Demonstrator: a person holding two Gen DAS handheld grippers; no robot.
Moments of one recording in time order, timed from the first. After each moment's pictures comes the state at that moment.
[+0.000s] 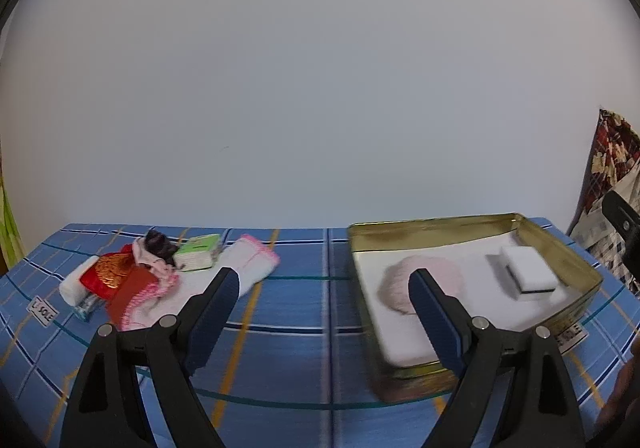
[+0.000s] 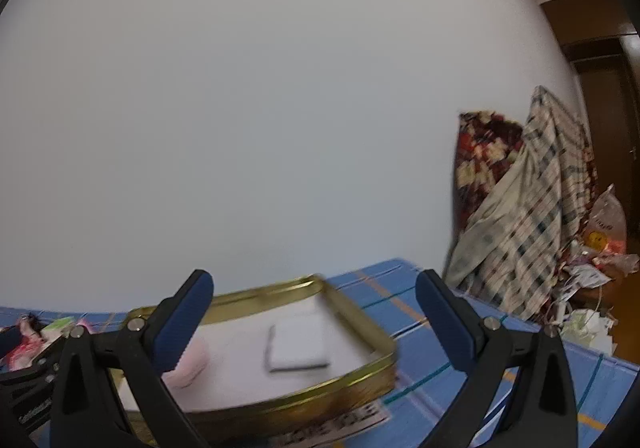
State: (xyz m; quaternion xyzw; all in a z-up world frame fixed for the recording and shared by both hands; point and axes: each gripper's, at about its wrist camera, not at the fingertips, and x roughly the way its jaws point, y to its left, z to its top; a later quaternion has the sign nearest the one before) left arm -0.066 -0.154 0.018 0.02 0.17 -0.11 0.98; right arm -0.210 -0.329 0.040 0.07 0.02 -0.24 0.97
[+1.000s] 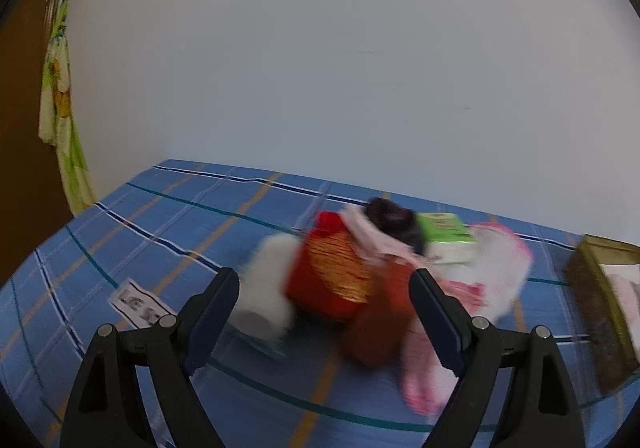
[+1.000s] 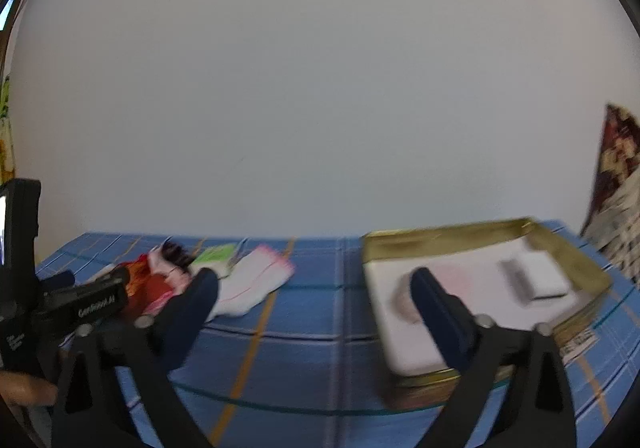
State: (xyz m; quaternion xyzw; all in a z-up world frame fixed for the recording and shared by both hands) left arm 0.027 0.054 -0.003 -0.03 0.27 0.06 0.96; right arm -0.112 -0.133 0.018 0.02 0.14 -0.04 0.99
